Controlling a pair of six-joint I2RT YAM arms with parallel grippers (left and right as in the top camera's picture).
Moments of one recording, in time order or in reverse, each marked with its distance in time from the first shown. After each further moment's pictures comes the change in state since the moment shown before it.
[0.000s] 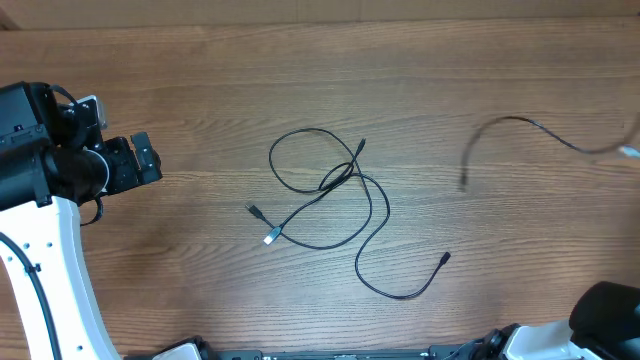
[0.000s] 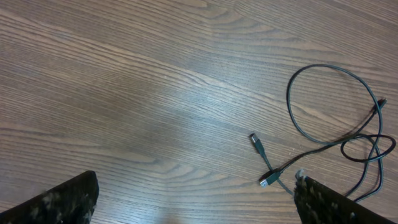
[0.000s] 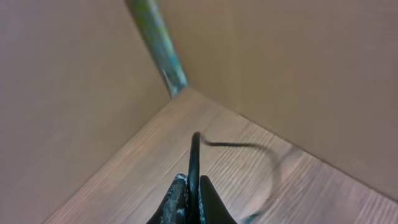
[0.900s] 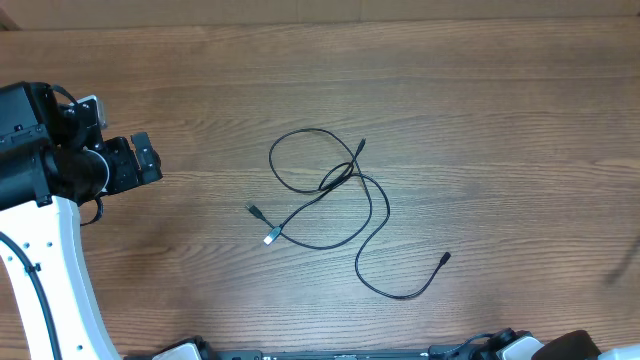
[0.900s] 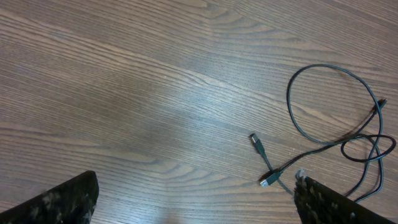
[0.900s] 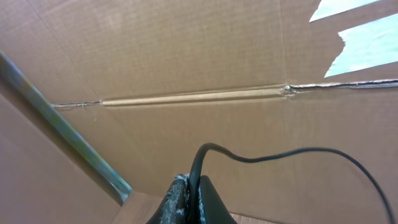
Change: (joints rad) left arm 0.000 0.000 0.000 0.000 0.000 0.000; right arm -0.370 -0.278 0.000 0.032 0.037 0.090
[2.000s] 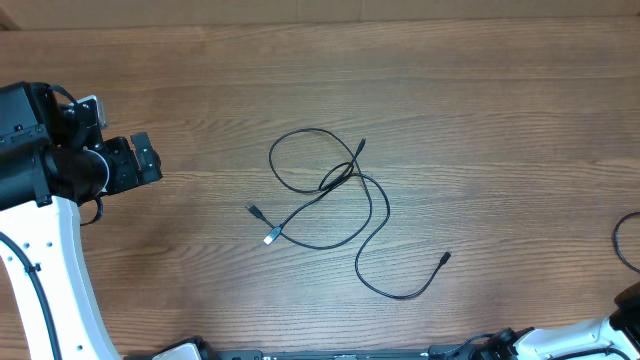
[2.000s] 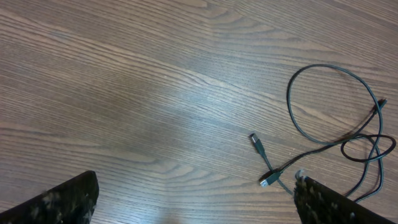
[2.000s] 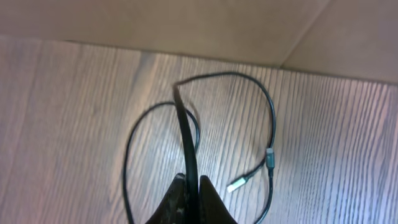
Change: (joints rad) left arm 0.000 0.000 0.000 0.000 0.000 0.000; right arm 0.000 0.459 -0.175 -0.194 -0.044 -0.015
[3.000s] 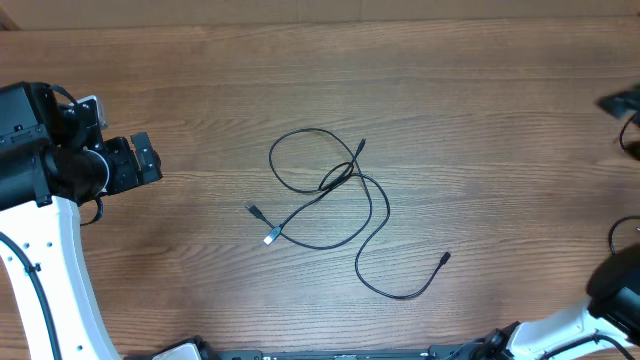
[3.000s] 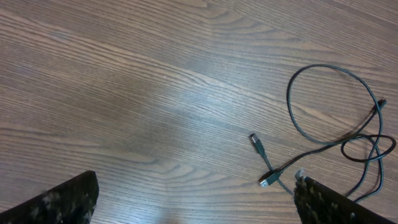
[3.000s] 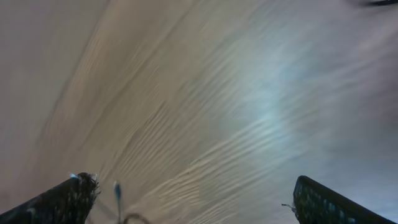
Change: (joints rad) left arm 0.000 0.000 0.000 0.000 0.000 0.000; right arm 0.406 0.000 -0.003 -0.218 -0.550 -0.219
